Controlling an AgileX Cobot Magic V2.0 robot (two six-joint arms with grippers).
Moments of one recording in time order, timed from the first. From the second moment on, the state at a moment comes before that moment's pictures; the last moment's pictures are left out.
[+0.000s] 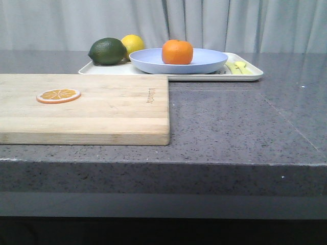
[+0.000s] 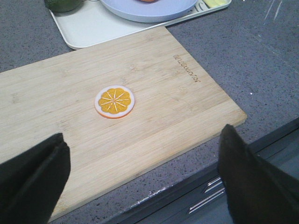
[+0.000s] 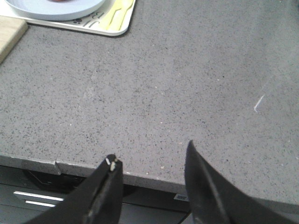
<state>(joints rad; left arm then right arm) -0.56 0.66 -0.77 0.04 0.74 -0.05 0.10 0.32 -0.78 -0.07 1.01 0.01</state>
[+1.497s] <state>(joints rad) -0.56 0.66 -0.77 0.04 0.74 -0.05 0.10 0.32 -0.78 0.05 1.00 0.01</state>
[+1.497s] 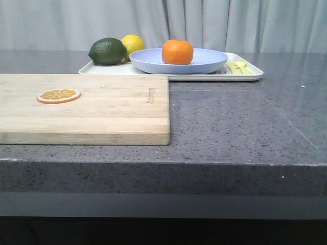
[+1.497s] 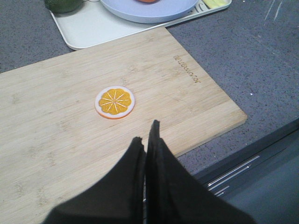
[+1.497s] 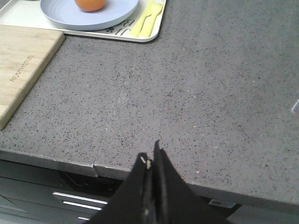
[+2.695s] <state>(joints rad) -0.09 0.07 -0.07 0.04 0.09 -0.05 0.10 0.32 -0.78 0.05 1.00 0.01</state>
